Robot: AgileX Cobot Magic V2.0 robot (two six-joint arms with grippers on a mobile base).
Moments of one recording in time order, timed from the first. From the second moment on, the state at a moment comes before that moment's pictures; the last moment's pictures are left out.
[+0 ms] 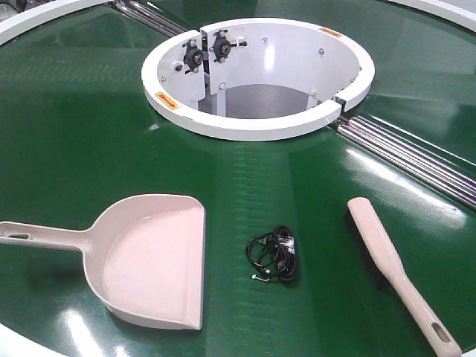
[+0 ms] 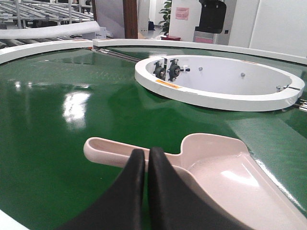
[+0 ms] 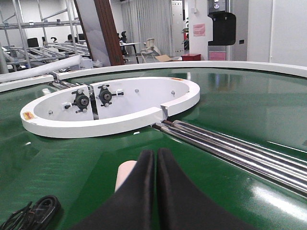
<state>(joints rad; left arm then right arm) -0.09 -0.01 0.03 0.03 0.12 -0.06 0.03 -0.01 0.03 -0.02 0.04 0.08</state>
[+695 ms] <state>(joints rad) -0.09 -0.01 0.03 0.03 0.12 -0.06 0.03 -0.01 0.03 -0.02 0.04 0.08</state>
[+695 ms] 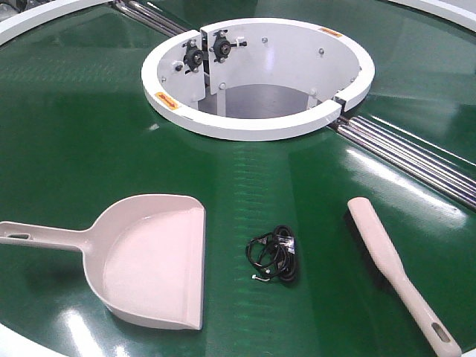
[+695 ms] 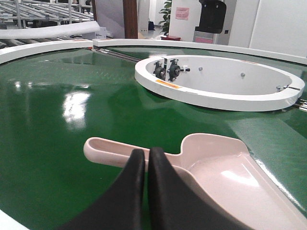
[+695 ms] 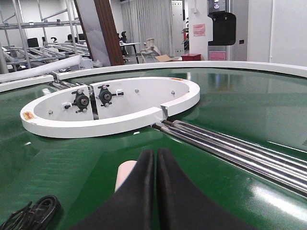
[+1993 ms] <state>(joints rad) -0.09 0.55 -0.60 0.09 0.67 -0.03 0.03 -0.01 0.03 -0.02 0.04 0.08</state>
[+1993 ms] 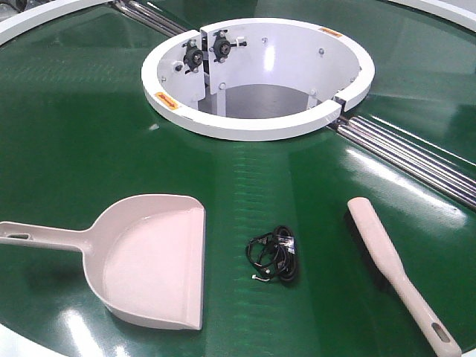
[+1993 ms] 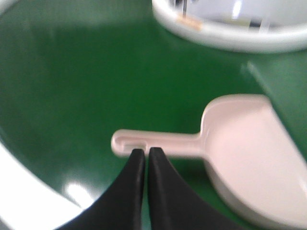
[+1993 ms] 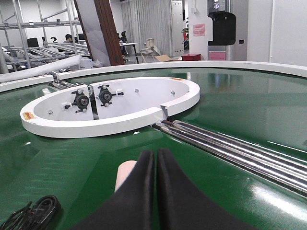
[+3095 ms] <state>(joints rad) -0.09 0.69 -0.60 0.09 0.84 -0.02 0.03 -0.01 0.03 -0.02 0.04 0.08</state>
